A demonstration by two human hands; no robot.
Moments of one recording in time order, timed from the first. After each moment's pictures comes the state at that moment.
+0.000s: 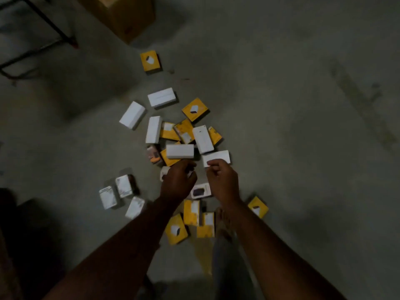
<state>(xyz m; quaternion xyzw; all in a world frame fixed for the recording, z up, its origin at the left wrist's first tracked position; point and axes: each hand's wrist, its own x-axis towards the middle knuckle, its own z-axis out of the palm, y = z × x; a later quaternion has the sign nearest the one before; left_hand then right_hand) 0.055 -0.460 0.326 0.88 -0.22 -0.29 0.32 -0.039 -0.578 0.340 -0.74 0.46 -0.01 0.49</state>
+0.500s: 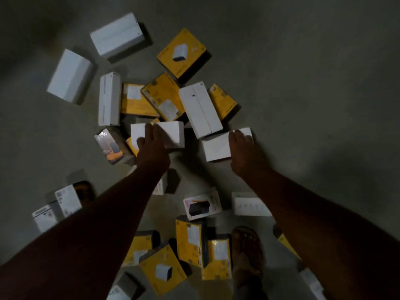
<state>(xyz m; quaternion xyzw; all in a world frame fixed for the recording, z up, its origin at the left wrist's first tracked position) 0.151 -0.499 -0.085 0.94 -0.20 -0.29 -0.02 -0.019 -0.698 -0.104 -0.91 0.26 0.30 0.16</state>
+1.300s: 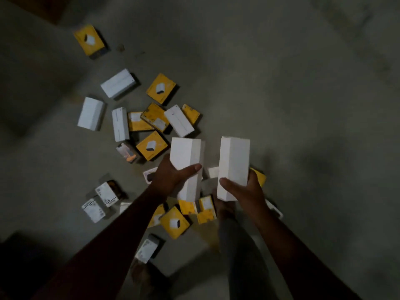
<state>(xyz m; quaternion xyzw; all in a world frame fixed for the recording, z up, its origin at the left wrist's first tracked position) 0.041 -0.506 0.300 0.74 -0.10 -0.52 0.41 -0.165 -0.613 0.304 -0.48 0.64 -0.02 0.61</state>
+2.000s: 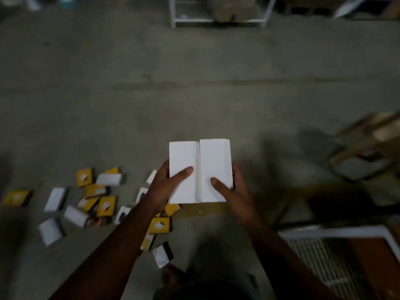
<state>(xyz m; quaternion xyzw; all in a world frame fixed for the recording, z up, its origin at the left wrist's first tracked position) -0.232 -0.232 0.721 0.51 -0.42 -0.68 0.32 -0.420 -0.146 0.730 -0.32 0.67 -0.49 0.47</state>
